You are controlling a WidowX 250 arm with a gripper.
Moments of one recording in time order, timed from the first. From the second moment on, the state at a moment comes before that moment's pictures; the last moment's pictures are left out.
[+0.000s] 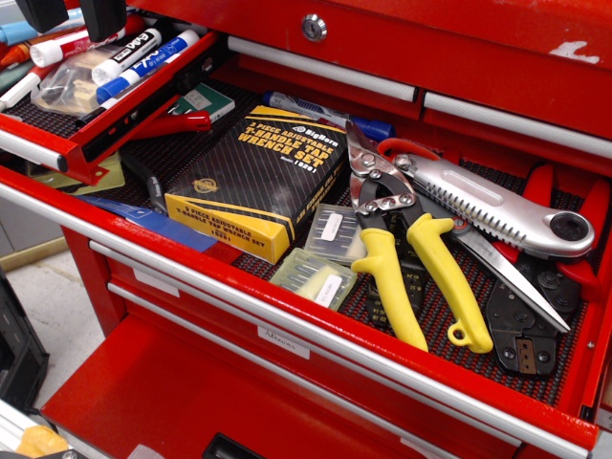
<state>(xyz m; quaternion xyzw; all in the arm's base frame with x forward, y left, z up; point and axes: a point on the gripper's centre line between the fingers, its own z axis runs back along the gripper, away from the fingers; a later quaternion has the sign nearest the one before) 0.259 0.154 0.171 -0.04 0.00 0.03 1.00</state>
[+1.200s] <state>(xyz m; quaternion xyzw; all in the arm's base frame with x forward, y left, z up) 0.335 -0.050 0.120 -0.11 -0.10 0.49 0.86</state>
